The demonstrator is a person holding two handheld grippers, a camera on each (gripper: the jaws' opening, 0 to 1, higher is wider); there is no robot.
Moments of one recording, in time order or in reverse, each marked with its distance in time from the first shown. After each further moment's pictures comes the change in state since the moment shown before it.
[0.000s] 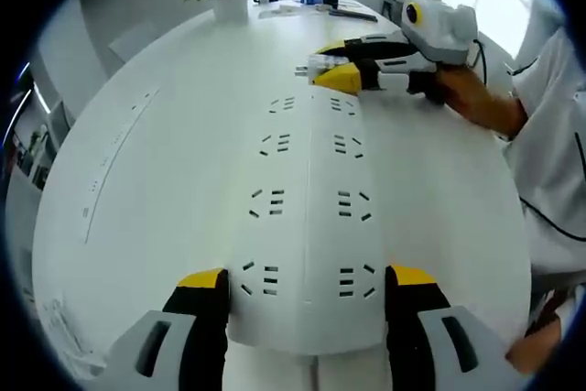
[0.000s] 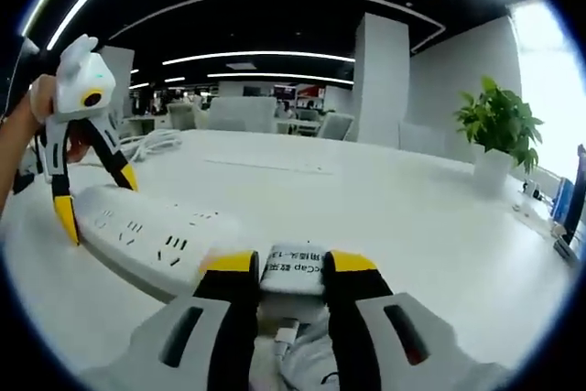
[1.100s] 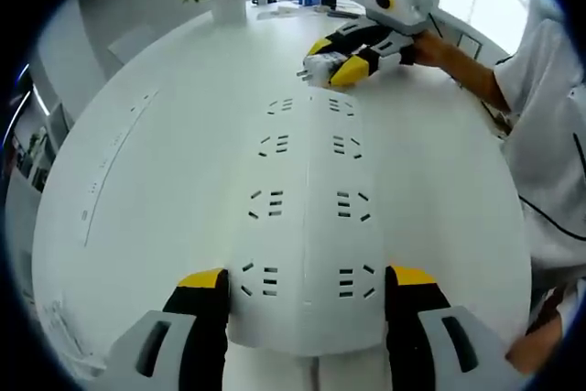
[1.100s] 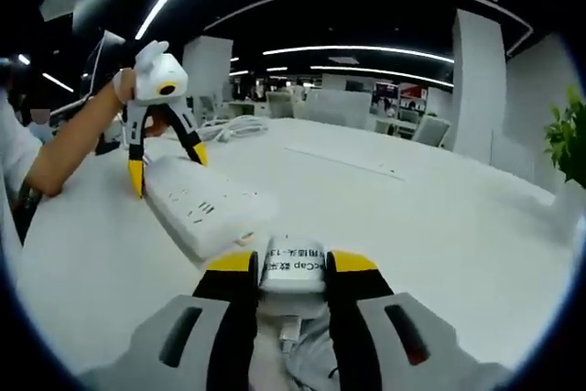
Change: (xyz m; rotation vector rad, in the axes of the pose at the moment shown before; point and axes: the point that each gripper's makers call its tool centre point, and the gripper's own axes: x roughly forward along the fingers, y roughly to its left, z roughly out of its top) left arm 0.000 0.000 0.001 0.008 -0.002 -0.004; right arm -0.002 0.002 -0.005 -0.127 0.002 0.488
